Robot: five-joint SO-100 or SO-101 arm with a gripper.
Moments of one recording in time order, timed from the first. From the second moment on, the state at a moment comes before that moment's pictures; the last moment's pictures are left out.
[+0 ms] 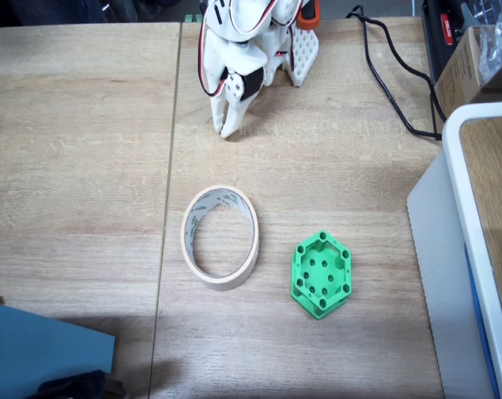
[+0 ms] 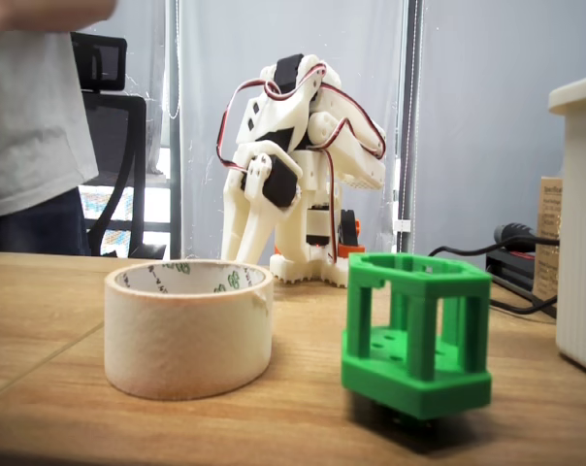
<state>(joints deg) 31.6 192.1 184.7 75.7 -95.9</state>
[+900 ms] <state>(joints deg) 31.6 192.1 184.7 75.7 -95.7</state>
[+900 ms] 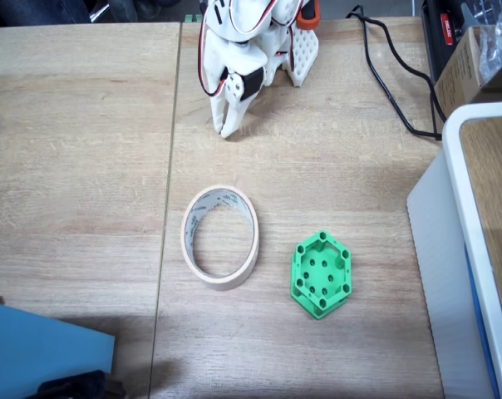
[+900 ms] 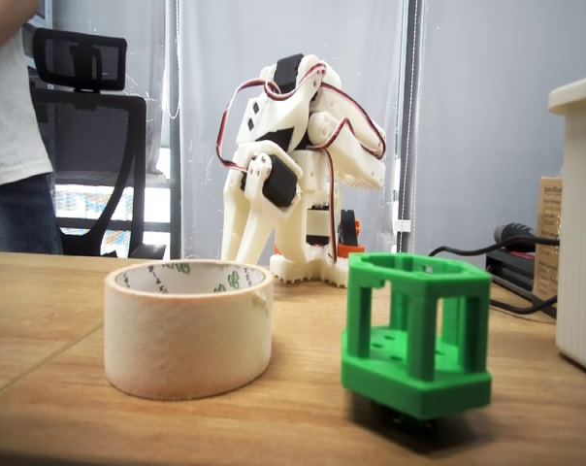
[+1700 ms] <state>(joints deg) 32.1 192.1 181.3 75.7 -95.7</state>
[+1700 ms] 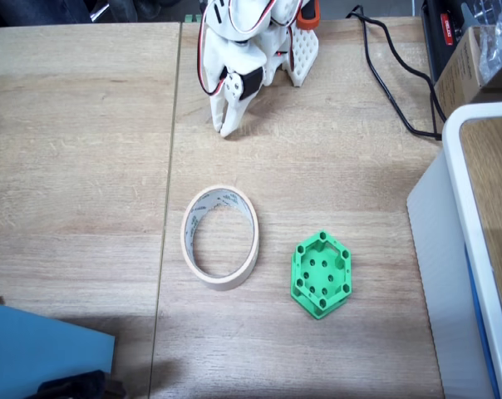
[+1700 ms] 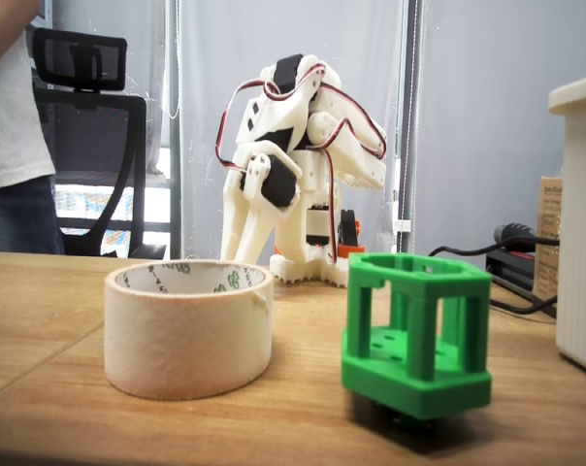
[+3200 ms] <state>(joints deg) 7.8 136.9 112.2 75.7 -69.3</state>
